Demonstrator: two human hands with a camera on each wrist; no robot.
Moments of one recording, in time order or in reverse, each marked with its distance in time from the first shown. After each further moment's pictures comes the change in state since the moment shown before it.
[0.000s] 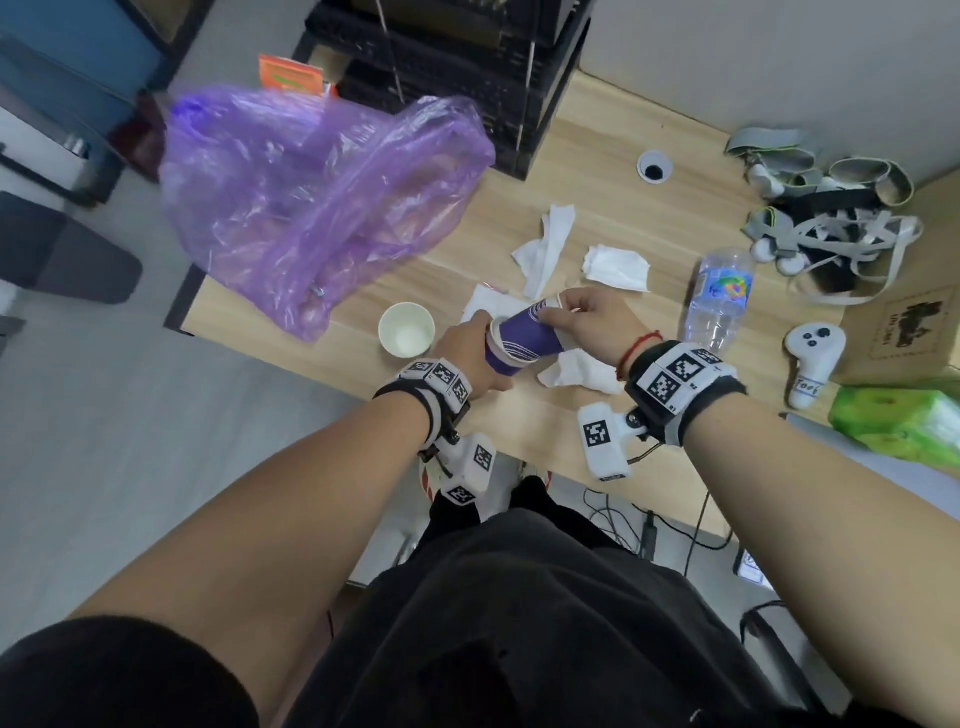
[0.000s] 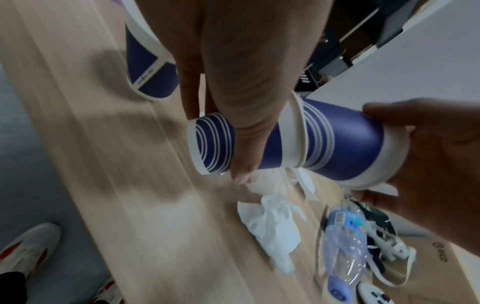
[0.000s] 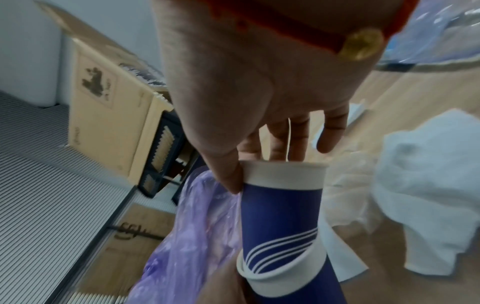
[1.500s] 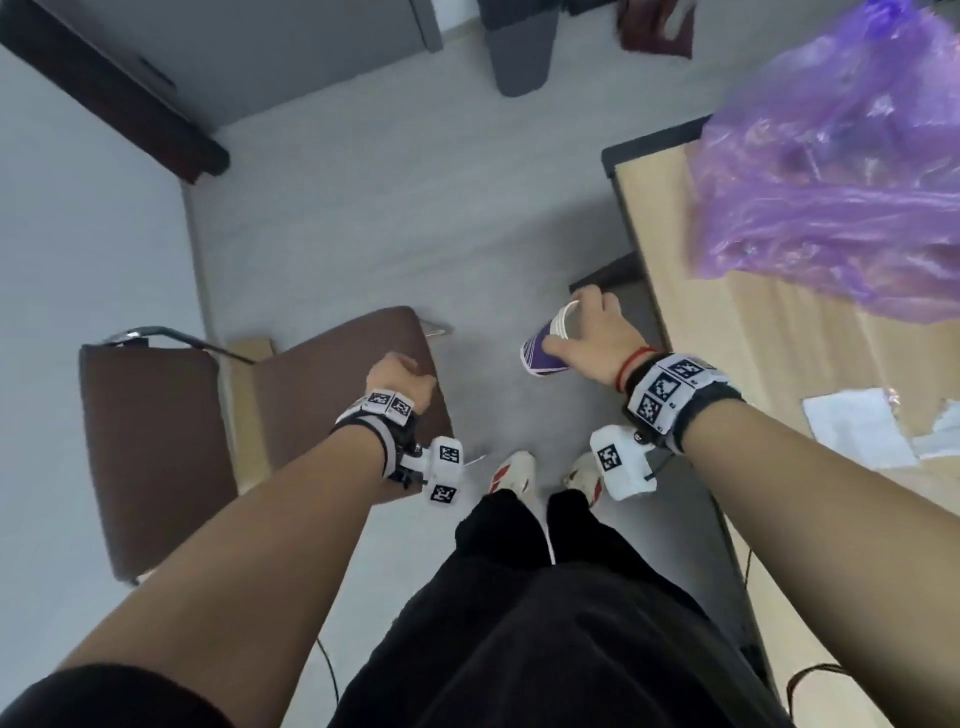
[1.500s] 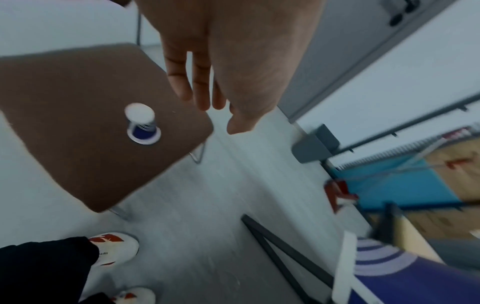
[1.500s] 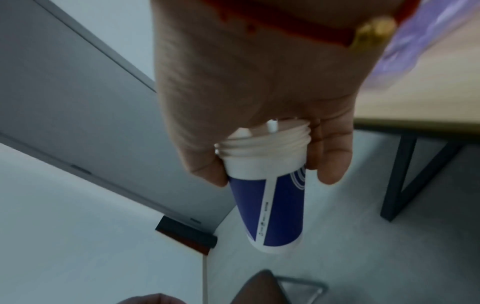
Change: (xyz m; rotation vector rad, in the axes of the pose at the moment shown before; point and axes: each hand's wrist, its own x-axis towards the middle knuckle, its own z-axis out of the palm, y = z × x) left_hand -0.301 -0.321 0.067 -0.741 0.618 -1.210; right_hand -0.068 -0.098 0.351 -0.822 -0.681 -0.462
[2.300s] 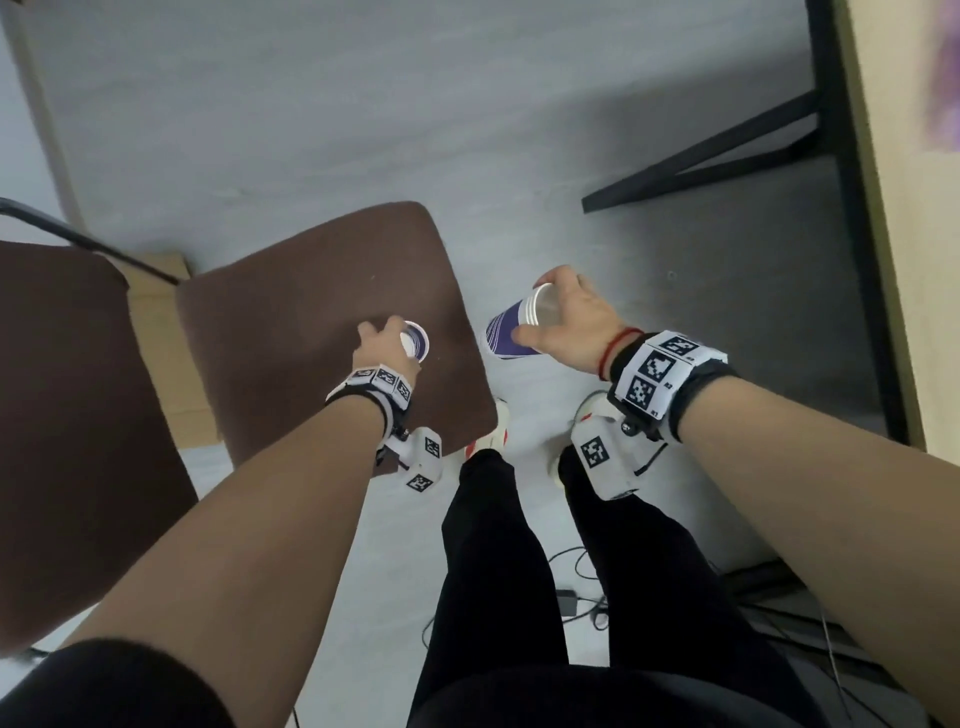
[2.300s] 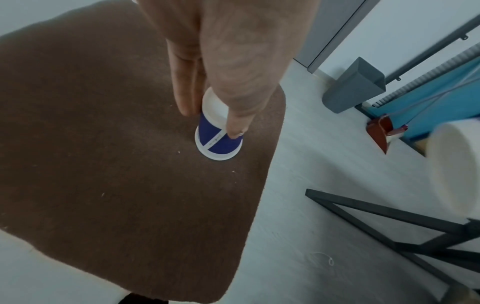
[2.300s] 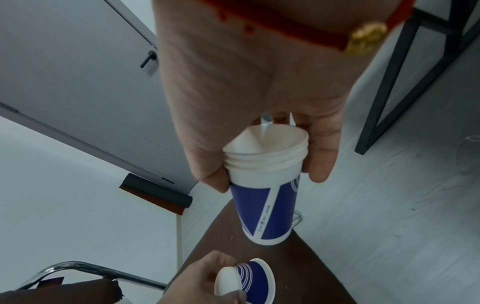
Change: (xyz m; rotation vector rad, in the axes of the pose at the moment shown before) left_hand 0.178 -0.193 0.082 0.223 -0.137 0.144; right_hand 0.079 -0.030 0.245 -0.064 -0.068 0.084
